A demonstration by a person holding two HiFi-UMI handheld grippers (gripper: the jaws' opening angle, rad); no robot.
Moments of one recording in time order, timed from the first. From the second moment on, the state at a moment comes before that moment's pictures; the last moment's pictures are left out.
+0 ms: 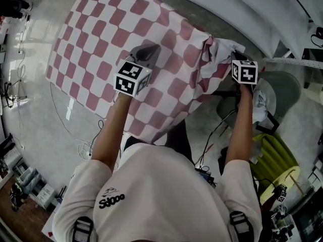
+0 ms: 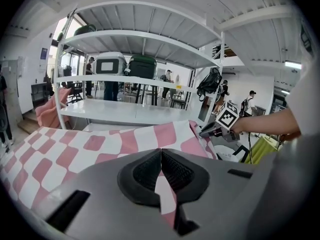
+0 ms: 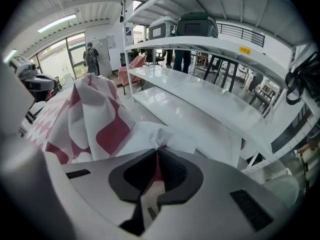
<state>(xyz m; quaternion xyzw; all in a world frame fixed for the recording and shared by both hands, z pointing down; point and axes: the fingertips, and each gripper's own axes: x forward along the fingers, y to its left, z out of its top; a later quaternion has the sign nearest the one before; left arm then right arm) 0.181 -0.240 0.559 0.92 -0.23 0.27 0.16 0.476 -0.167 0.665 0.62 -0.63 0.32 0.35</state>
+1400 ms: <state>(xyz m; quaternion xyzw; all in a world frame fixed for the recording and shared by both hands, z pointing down) 0.218 -0.251 0.632 0.90 -0.26 0.31 0.18 0.549 -0.114 0.849 0.61 -0.56 0.40 0.39</state>
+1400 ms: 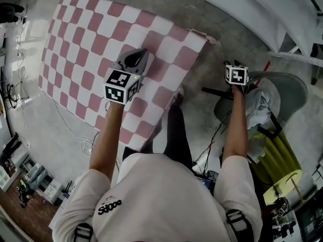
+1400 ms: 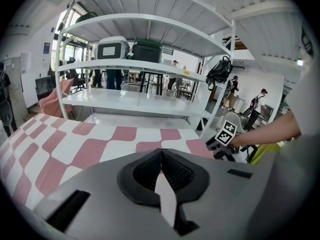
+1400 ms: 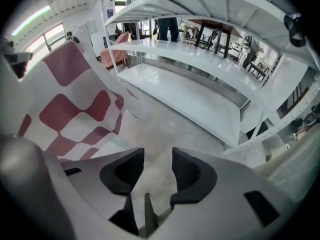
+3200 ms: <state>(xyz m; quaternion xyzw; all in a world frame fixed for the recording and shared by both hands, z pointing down) 0.007 -0.168 0.324 0.97 -0.22 0.11 -0.06 0.176 -0.077 0.326 0.74 -0.65 0.01 0.18</state>
